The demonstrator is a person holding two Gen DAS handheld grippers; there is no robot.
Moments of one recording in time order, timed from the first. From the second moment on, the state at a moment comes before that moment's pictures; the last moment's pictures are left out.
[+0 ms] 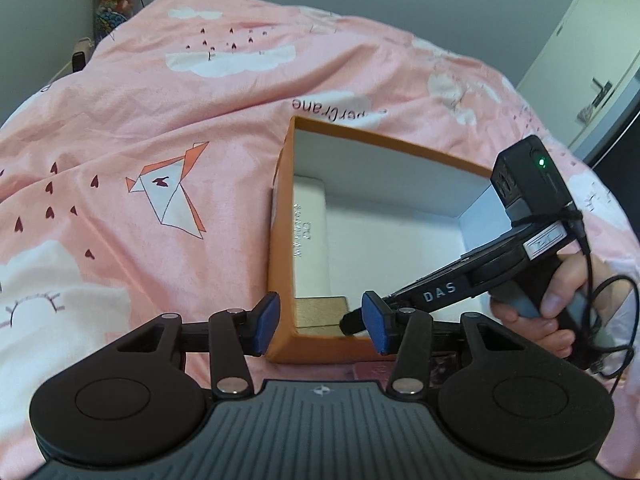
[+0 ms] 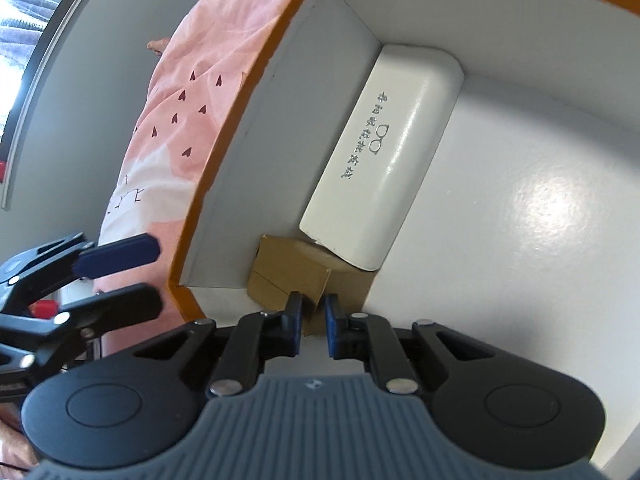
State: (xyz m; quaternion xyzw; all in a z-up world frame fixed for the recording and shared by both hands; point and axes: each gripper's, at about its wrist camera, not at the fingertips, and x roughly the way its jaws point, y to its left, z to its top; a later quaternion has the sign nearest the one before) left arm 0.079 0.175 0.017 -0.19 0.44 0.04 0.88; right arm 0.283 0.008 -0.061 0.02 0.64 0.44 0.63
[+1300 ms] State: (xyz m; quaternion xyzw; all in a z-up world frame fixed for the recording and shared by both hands) left arm 0.124 0.064 -0.077 -0.22 0.55 -0.08 0.81; right arm 0.139 -0.135 -0.056 -0.21 0.48 0.36 0.77
